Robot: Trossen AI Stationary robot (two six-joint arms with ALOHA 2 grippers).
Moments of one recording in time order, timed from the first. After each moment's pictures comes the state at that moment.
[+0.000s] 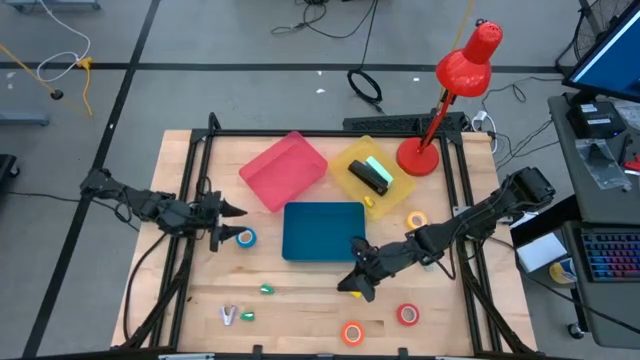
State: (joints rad) left arm -0.38 0.15 0.16 -0.30 -0.41 -0.50; right arm 0.44 1.52 0.89 0.25 0.00 1.14
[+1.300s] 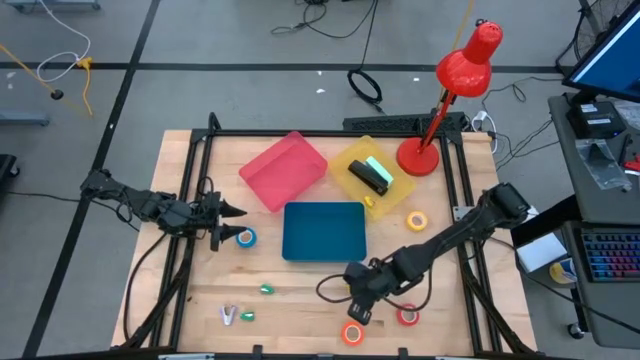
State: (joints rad) left arm -0.38 0.15 0.16 -0.35 -0.42 -0.55; right arm 0.52 1.78 1.27 -0.53 -0.02 1.08
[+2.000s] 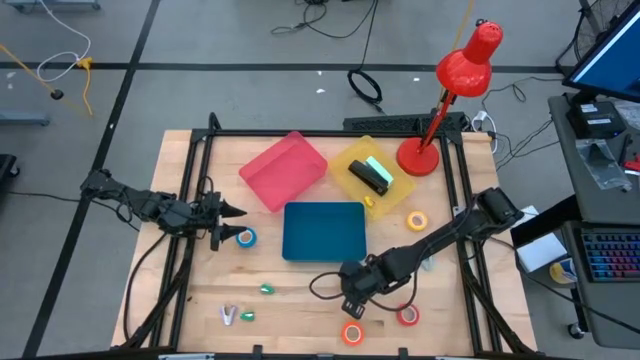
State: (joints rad) left arm -0.38 0.15 0.16 -0.34 -0.42 -0.56; right arm 0.49 1.87 1.27 -0.55 0.00 1.05
